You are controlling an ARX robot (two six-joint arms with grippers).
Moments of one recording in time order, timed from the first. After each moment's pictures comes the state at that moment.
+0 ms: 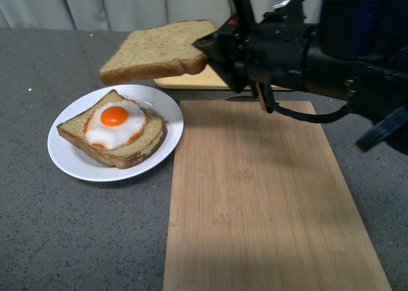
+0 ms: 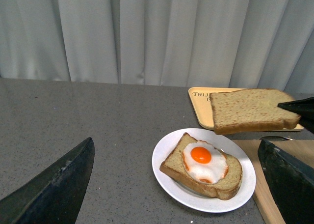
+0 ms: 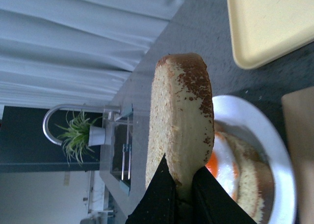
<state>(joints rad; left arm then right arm) 0.00 0.00 0.02 0.00 0.00 -0.01 0.43 2.12 0.97 0.90 -0.43 1.19</state>
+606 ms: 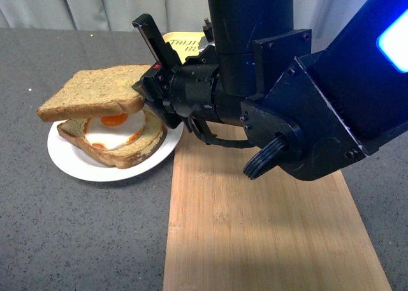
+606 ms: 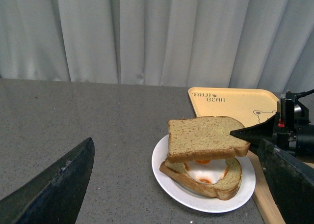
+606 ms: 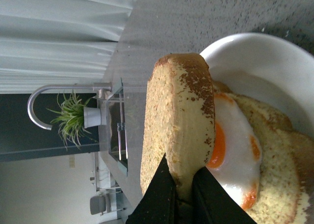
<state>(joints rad) 0.00 0.00 0.02 0.00 0.00 -0.01 0.57 2.29 1.13 0.82 -0.41 1.27</state>
